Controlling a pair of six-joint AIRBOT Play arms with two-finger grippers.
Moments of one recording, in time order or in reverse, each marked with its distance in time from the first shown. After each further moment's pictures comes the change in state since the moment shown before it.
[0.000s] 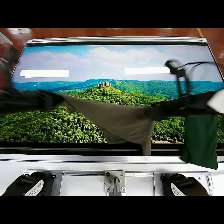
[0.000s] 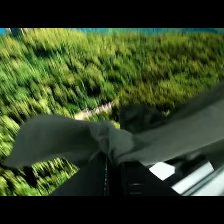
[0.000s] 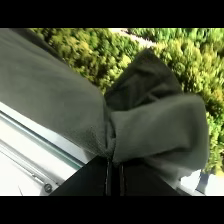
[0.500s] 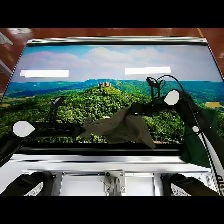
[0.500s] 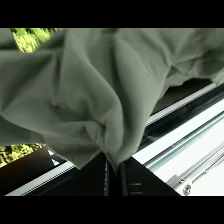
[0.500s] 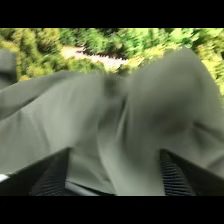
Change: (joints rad) left arm -0.157 0.000 -0.440 -0.097 0.187 -0.011; right arm 0.006 -0.312 -0.140 0.033 -0.356 0.080
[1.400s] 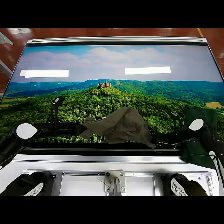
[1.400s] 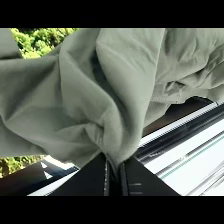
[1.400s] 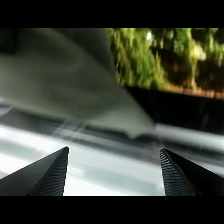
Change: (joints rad) left arm -0.024 0.000 -0.032 -0.013 0.095 -0.042; right arm -0.400 0.212 -0.496 -0.018 0.173 -0.265
